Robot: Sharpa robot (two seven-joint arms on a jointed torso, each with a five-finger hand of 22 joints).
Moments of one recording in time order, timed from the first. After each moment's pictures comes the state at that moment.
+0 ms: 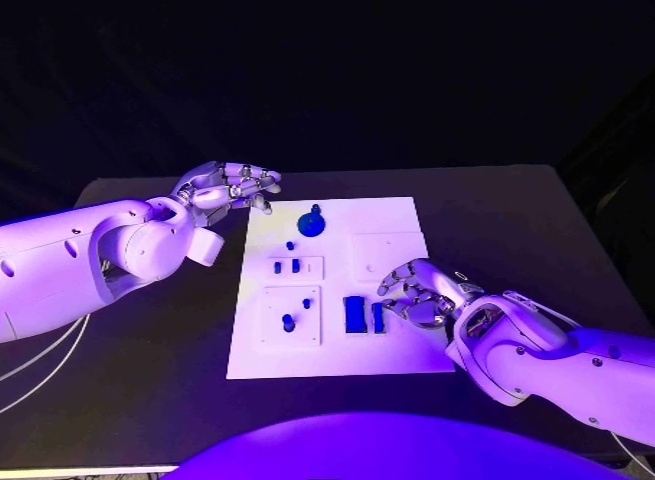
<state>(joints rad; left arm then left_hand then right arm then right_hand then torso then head) 1.16 -0.96 -0.05 1.49 -0.09 -0.10 0.29 1.41 -0.22 0.48 0.18 0.26 0.87 0.20 0.26 0.28 0.95 0.14 0.45 0.19 0.96 0.07 1.05 0.36 0.17 0.79 0.18 0.81 0.74 0.97 -0.91 -0.15 1.81 -1.40 -0.59 -0.31 1.42 -0.14 0.48 0.11 0.06 1.00 0.12 0.23 0.40 1.47 0.03 1.56 1.31 1.47 -0.04 1.56 1.31 0.01 1.47 0.06 1.57 1.31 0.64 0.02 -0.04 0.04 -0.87</state>
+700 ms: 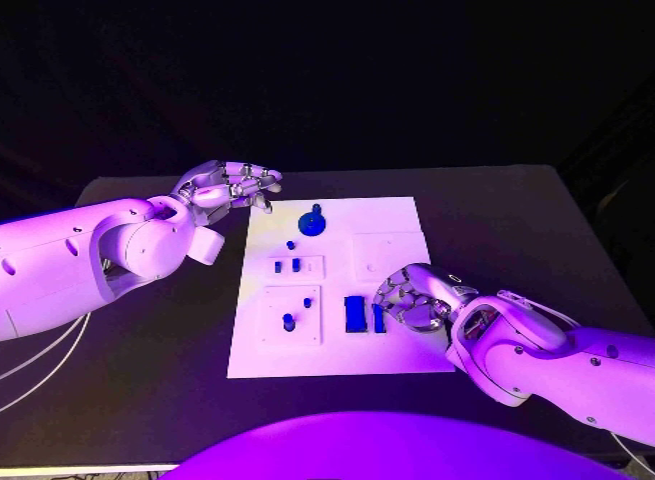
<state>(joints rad) 1.16 -0.96 -0.05 1.49 -0.09 -0.10 0.28 1.41 -0.22 0.48 0.18 0.26 0.87 0.20 0.26 0.28 0.95 0.14 0.45 0.19 0.96 0.07 1.05 0.36 0.17 0.79 0.18 0.81 0.74 0.97 -0.90 -0.14 1.80 -1.41 -0.51 -0.30 1.34 -0.10 0.58 0.06 0.06 1.03 0.11 0.24 0.40 1.47 0.03 1.56 1.31 1.47 -0.04 1.57 1.31 0.01 1.47 0.06 1.57 1.31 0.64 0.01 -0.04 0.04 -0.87</state>
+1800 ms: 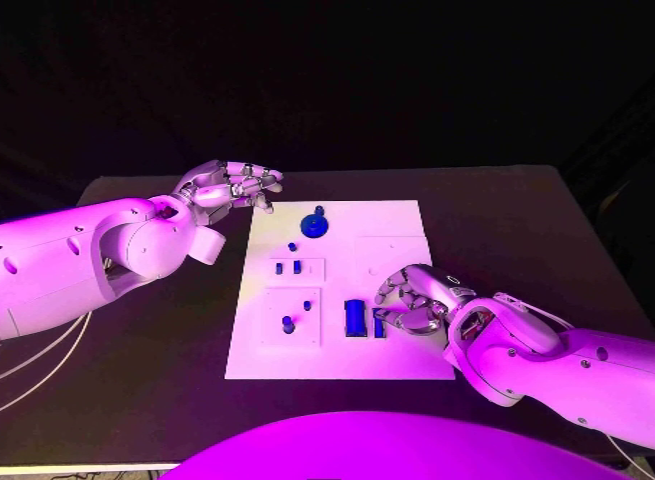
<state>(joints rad) 1.16 -0.96 -0.05 1.49 -0.09 -0.10 0.28 1.41 -0.22 0.48 0.18 0.26 0.87 0.20 0.26 0.28 0.95 0.14 0.45 0.19 0.96 0.07 1.05 0.36 0.17 0.79 0.18 0.81 0.74 0.96 -0.88 -0.15 1.78 -1.43 -0.54 -0.32 1.26 -0.21 0.52 0.05 0.06 1.03 0.11 0.24 0.40 1.47 0.03 1.56 1.31 1.47 -0.04 1.57 1.31 0.01 1.47 0.06 1.57 1.31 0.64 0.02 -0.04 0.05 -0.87</state>
